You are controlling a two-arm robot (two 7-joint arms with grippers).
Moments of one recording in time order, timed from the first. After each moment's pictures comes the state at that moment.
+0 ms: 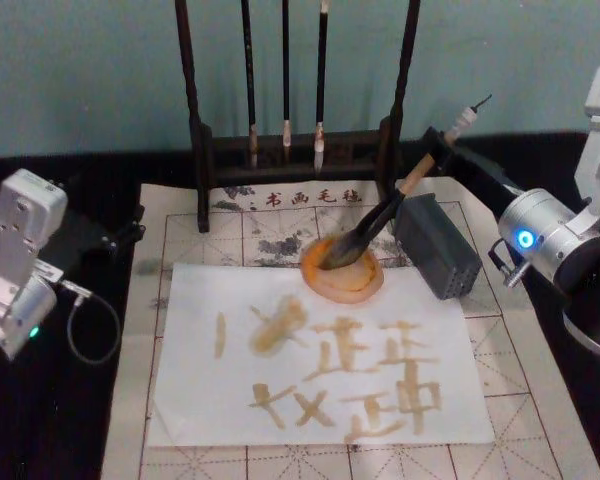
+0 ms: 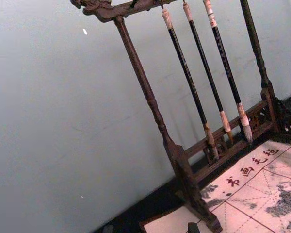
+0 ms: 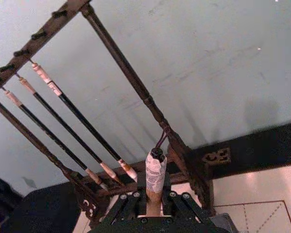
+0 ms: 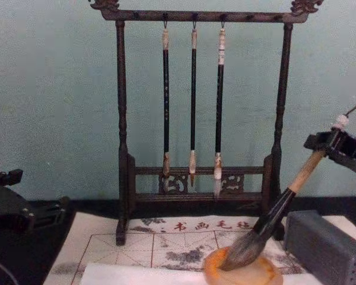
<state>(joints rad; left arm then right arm) -0.20 0.60 0.45 -1.41 -0.25 -0.12 0.03 0.26 0.28 -0.22 -1.49 0.88 0.28 0.07</state>
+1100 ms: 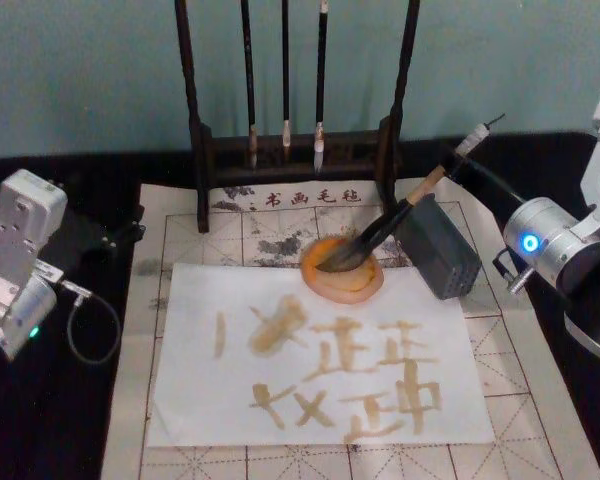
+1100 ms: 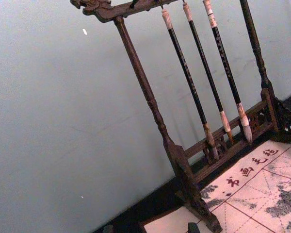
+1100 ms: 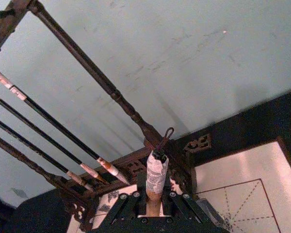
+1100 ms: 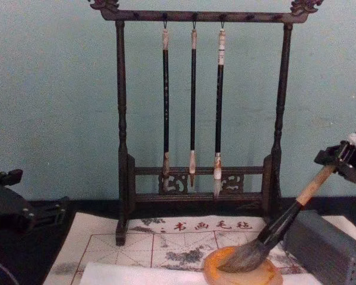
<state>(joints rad) -0.20 0.60 0.45 -1.41 -0.25 -0.12 0.03 0.26 0.30 -0.24 -1.47 0.99 0.28 -0.03</state>
